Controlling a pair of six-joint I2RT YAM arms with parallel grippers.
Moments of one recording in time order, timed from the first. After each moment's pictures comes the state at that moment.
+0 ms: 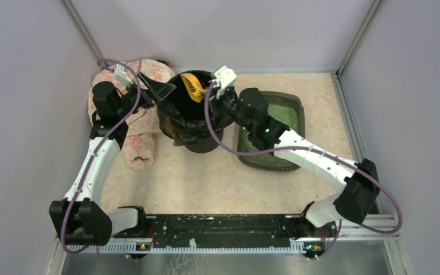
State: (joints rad) left arm -0.03 1.20 1.04 0.11 0.60 -0.76; right arm 0.88 1.44 1.28 0.22 0.10 -0.15
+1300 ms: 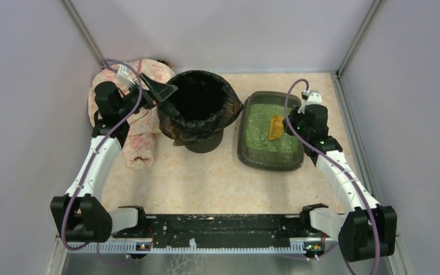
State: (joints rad) left arm -0.03 1.23 1.03 0.14 0.64 -0.79; right arm 0.15 1.07 0.77 -0.16 -0.03 0.28
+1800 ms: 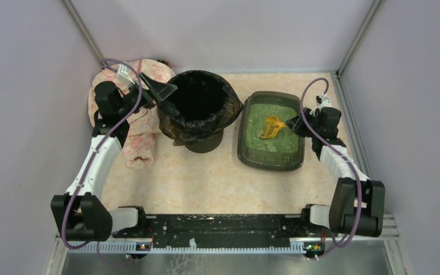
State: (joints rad) left arm -0.03 1.24 1.03 0.16 0.65 -0.80; right arm -0.09 1.25 0.68 0.07 -0.39 0.44
